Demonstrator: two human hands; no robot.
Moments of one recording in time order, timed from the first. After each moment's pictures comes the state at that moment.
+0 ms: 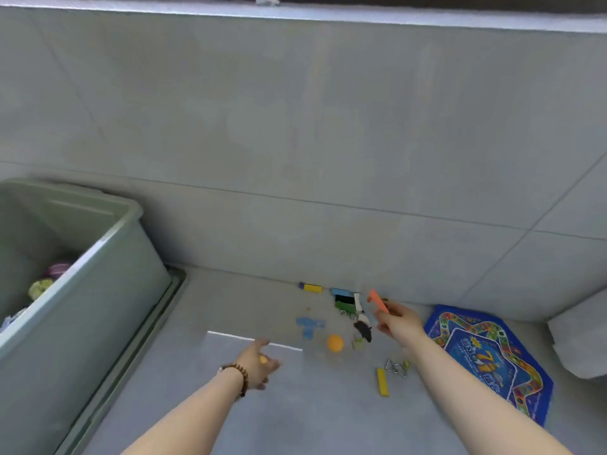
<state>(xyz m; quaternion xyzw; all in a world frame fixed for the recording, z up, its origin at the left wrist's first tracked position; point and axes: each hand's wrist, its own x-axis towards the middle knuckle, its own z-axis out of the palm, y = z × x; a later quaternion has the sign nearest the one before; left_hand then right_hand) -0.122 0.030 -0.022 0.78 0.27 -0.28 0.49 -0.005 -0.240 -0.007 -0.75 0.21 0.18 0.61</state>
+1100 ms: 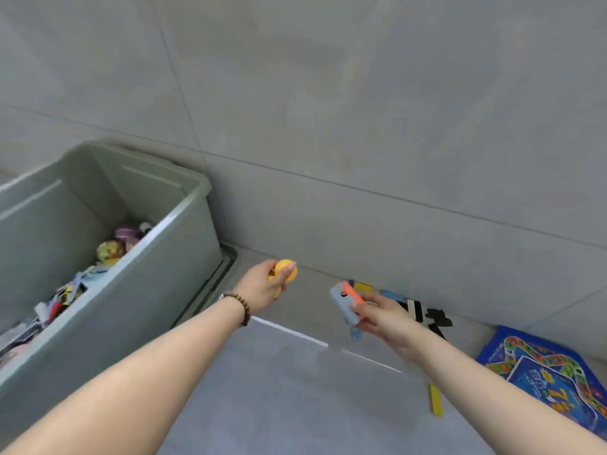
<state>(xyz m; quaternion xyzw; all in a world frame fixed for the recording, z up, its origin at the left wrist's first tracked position) -0.085 0.131 0.060 0.85 0.19 -0.06 0.48 -0.034 -0.104 0.038 -0.69 0.05 0.36 0.62</state>
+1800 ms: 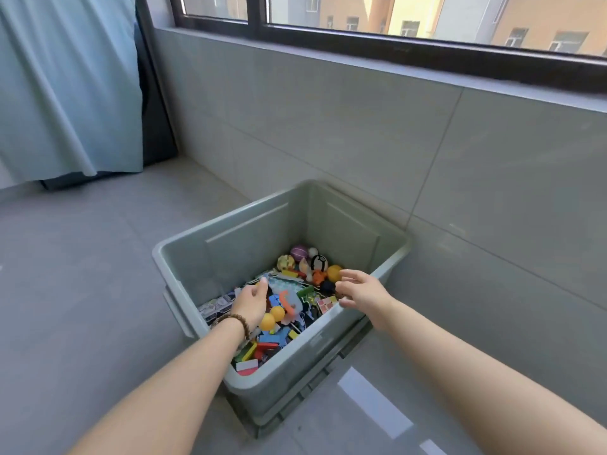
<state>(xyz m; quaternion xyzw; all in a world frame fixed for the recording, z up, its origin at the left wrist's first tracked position) -0.300 0.403 0.106 0.74 0.49 0.12 0.45 -0.142 0.268 0.134 -0.75 -0.16 0.39 0.51</state>
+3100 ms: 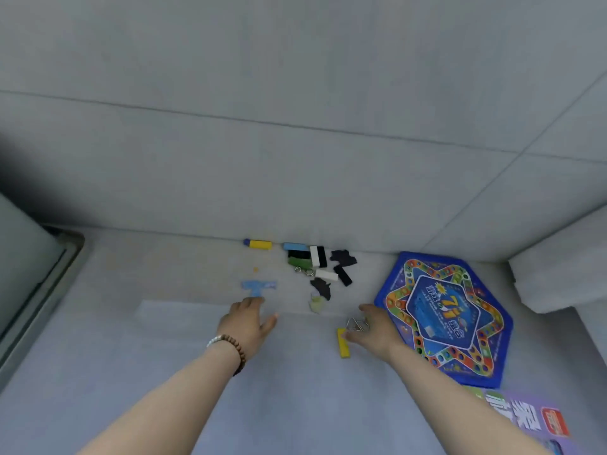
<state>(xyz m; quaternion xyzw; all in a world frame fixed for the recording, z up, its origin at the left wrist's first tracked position) -0.064 -0.047 -0.090 0.94 0.07 -0.25 0.21 -0.045 -0.298 -0.108 -0.89 0.16 0.28 0.33</state>
